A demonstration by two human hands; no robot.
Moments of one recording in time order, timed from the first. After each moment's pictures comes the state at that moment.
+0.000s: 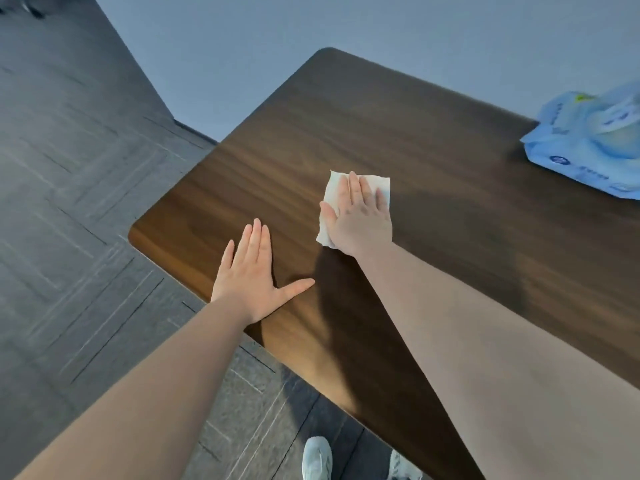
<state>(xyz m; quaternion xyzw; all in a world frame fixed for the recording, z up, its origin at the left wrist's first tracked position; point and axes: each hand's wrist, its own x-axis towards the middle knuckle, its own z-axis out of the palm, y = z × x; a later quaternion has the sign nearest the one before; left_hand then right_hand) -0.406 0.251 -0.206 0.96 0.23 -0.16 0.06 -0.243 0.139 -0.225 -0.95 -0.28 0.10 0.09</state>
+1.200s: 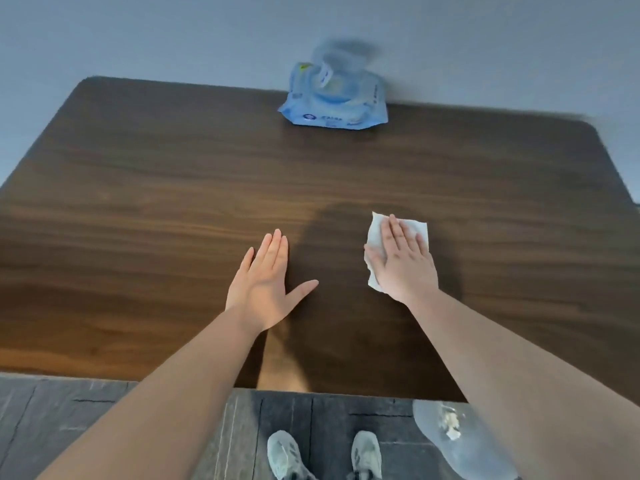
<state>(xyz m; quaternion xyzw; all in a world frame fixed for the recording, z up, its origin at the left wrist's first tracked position) -0.362 0.012 -0.189 0.98 -0.08 -0.15 0.09 -0.325 -0.231 -0.220 -0.99 -0.01 0.13 0.04</state>
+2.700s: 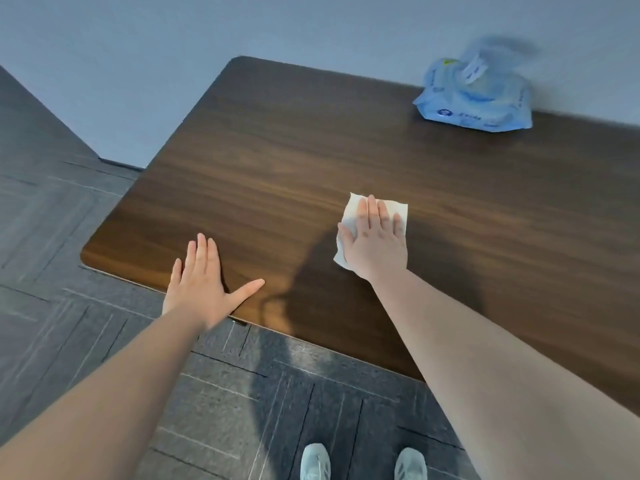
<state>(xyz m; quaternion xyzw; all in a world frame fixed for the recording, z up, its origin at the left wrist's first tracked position) -0.448 0.247 -0.196 0.96 0.19 -0.19 0.02 -0.322 0.010 -0.224 -0.99 -0.10 0.09 0.07</state>
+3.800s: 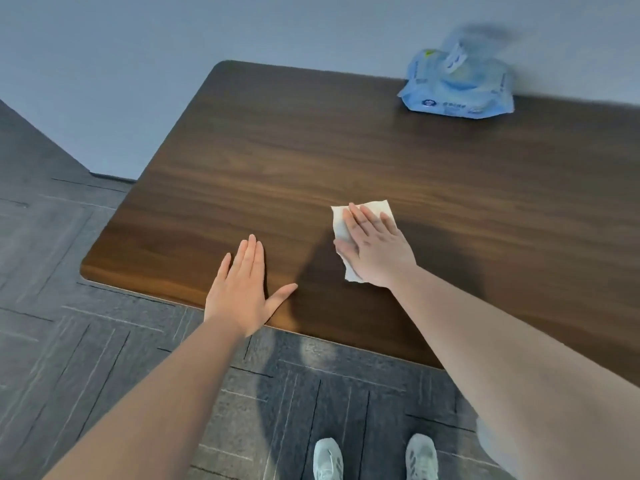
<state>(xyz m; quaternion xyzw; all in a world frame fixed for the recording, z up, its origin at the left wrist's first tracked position) -0.446 0.200 -0.192 0.99 0.05 -0.15 0.00 -0.337 -0.019 -0.218 -0.96 -0.24 0.13 0.04</state>
